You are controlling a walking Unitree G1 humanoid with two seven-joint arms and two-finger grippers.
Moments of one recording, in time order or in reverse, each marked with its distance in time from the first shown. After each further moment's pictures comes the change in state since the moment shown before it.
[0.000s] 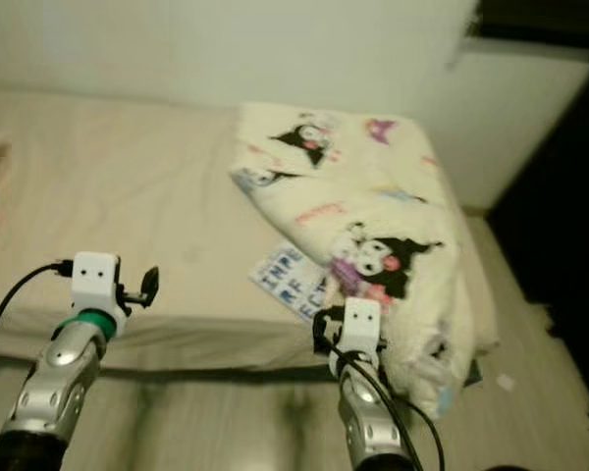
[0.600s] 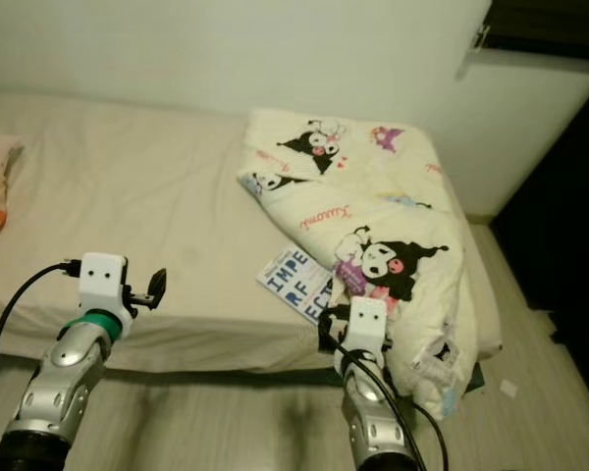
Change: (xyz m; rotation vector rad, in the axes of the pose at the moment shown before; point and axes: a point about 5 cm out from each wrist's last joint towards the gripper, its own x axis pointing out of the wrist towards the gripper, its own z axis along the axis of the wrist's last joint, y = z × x) left arm 0.000 -0.009 0.001 -0.005 -0.006 -0.056; right arm 0.000 -0.007 0.001 0.002 -0.001 -0.033
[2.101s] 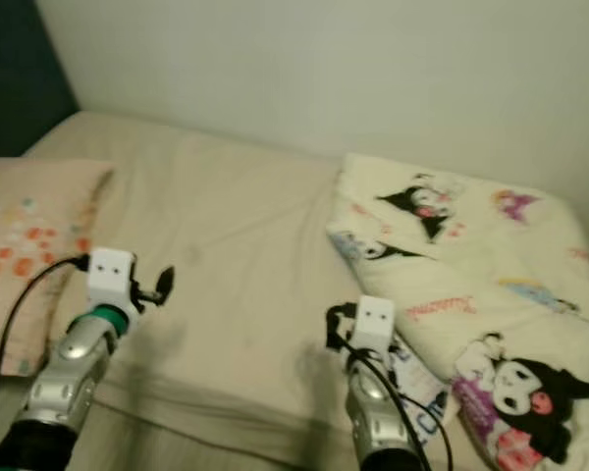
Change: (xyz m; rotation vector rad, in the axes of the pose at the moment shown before) left arm 0.008 -0.001 0.003 0.022 0.003 -0.035; right arm 0.003 -0.002 -0.001 0.029 0.006 -0.062
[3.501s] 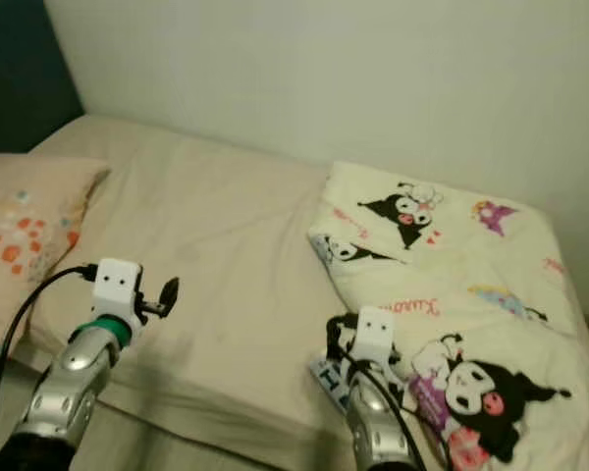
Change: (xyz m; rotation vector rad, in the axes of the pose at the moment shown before) left arm -0.011 -0.012 -0.015 0.011 0.034 -0.043; right arm -0.007 -0.011 -0.013 -0.025 0.047 -0.019
